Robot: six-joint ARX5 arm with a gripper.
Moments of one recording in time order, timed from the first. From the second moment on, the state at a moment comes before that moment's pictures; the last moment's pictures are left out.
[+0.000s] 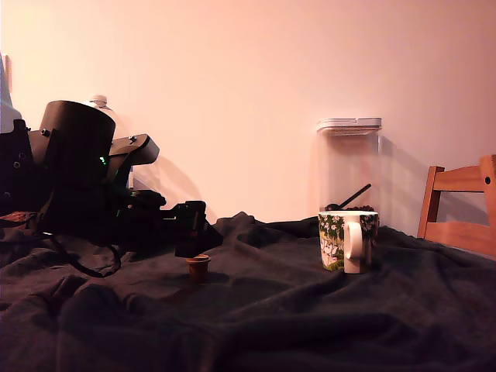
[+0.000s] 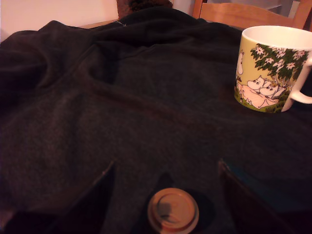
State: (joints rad) arm -0.47 2.02 0.70 1.06 0.20 -0.02
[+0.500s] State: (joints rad) arm -0.47 1.96 0.70 0.85 0.23 0.00
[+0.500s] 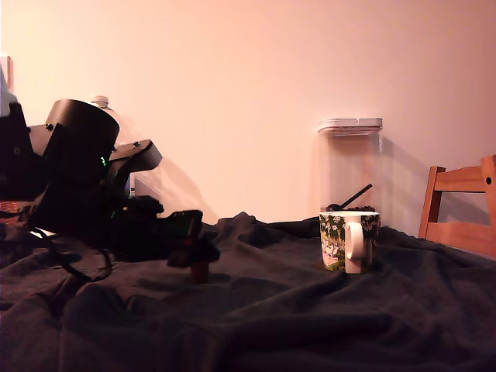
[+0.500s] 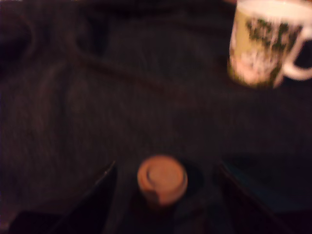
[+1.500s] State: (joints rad) arm -0.47 1.97 0.76 0.76 0.23 0.03
